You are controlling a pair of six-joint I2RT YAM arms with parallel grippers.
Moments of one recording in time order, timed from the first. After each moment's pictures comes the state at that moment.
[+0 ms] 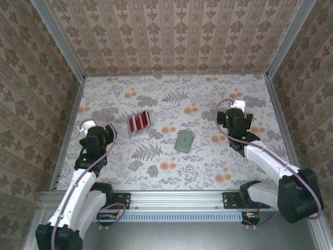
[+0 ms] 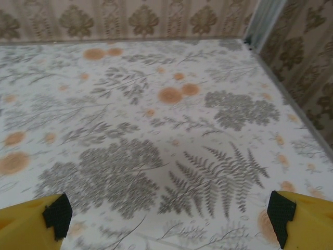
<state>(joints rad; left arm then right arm) -0.19 0.67 0.43 -0.30 -0.44 -0.42 0.27 1.18 0.62 0.05 0.57 0.16</state>
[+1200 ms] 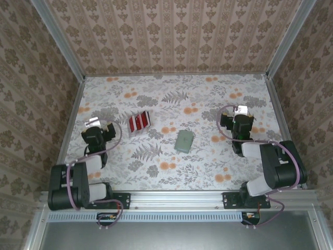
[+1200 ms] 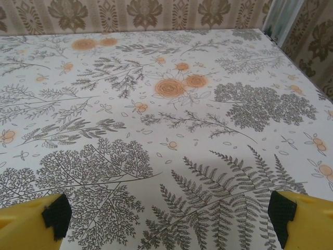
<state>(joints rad) 0.04 1.30 0.28 0.61 -0.18 -0.07 0.07 1.49 0.42 0.67 0.31 0.06</state>
